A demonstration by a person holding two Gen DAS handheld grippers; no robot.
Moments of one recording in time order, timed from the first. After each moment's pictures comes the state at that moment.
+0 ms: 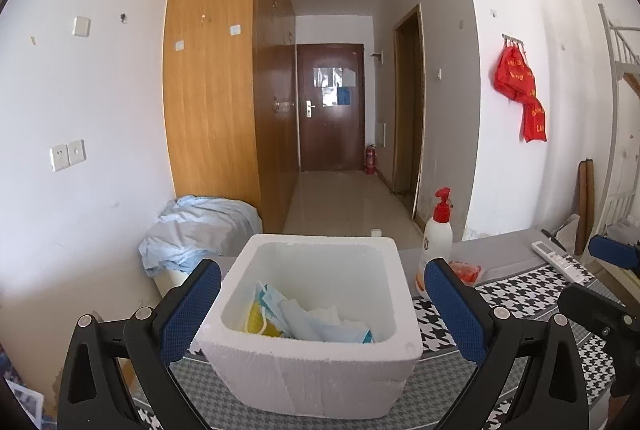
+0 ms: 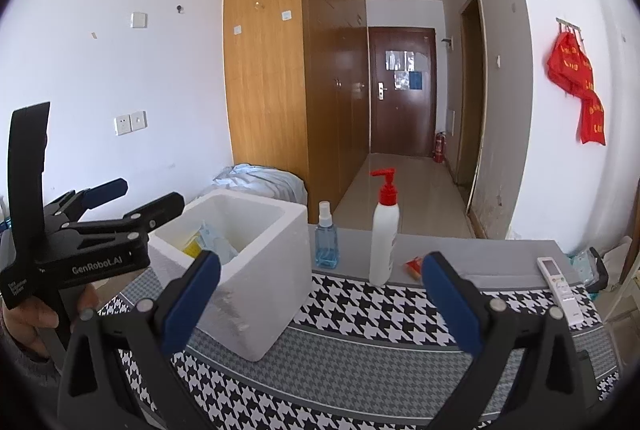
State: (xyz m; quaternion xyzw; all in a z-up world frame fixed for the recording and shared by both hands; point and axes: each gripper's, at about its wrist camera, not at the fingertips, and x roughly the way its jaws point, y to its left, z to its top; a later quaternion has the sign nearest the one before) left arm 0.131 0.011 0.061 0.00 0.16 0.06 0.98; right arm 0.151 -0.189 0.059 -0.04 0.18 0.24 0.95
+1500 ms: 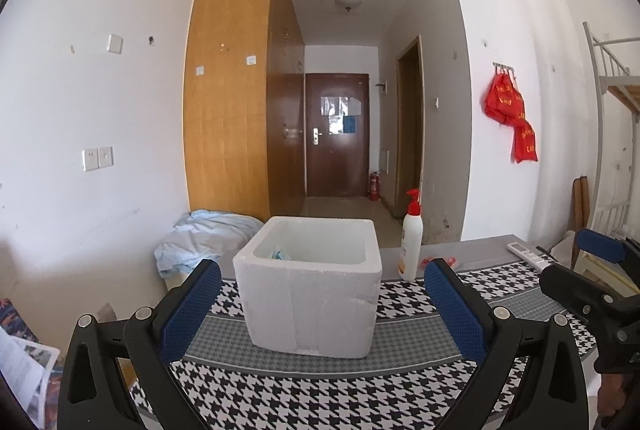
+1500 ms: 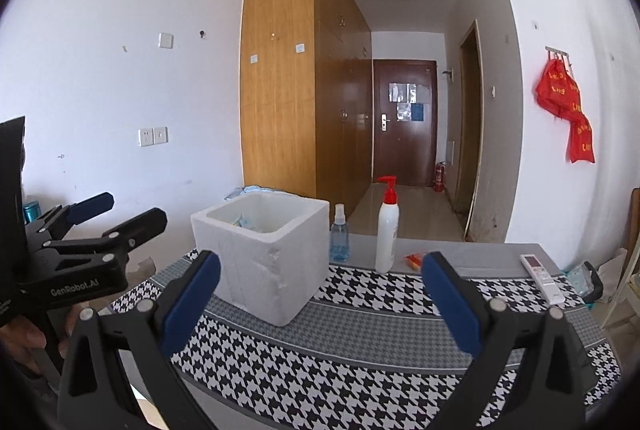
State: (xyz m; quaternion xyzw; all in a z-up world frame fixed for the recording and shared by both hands) left arm 0.008 -0.014 0.042 -0.01 0.11 0.07 0.99; right arm 0.055 -0.211 0.044 -0.03 0.12 0.24 0.96
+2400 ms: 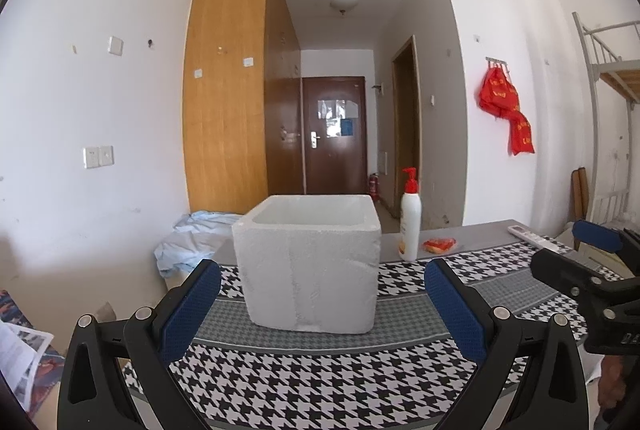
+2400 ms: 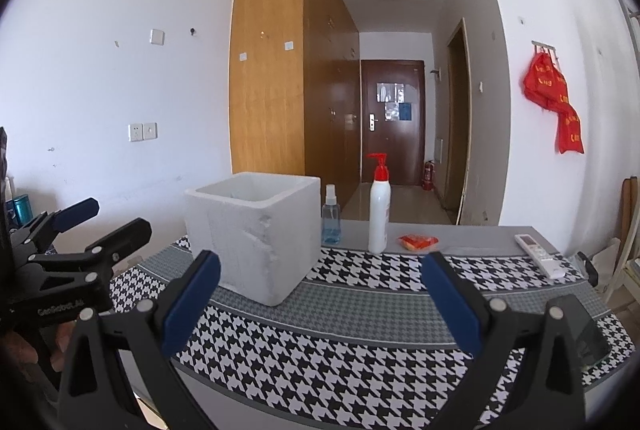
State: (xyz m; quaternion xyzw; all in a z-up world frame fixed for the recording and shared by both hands) left arm -0.008 -0.018 -0.001 0.01 0.10 0.06 0.99; right arm 0.046 -0.213 0.000 -0.02 0.12 0.22 0.97
